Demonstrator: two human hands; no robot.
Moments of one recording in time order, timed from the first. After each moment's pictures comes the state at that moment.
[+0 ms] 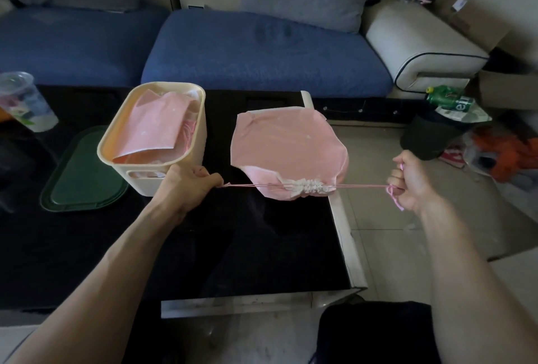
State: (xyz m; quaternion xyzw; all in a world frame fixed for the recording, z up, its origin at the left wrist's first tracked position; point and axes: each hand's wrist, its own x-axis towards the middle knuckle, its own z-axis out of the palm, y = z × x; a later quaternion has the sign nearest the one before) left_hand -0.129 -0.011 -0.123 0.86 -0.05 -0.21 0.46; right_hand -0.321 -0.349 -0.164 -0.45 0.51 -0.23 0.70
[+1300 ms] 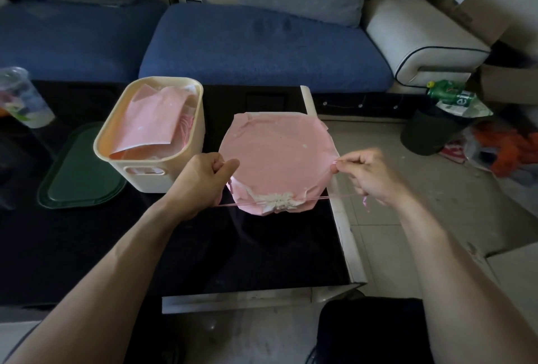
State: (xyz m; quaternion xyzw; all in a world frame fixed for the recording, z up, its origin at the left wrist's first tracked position) left_hand -0.130 -0.021 -0.137 0.84 -0.24 -0.19 0.45; right_hand -0.300 -0.282 -0.136 -0.81 0.28 -0.08 0.51
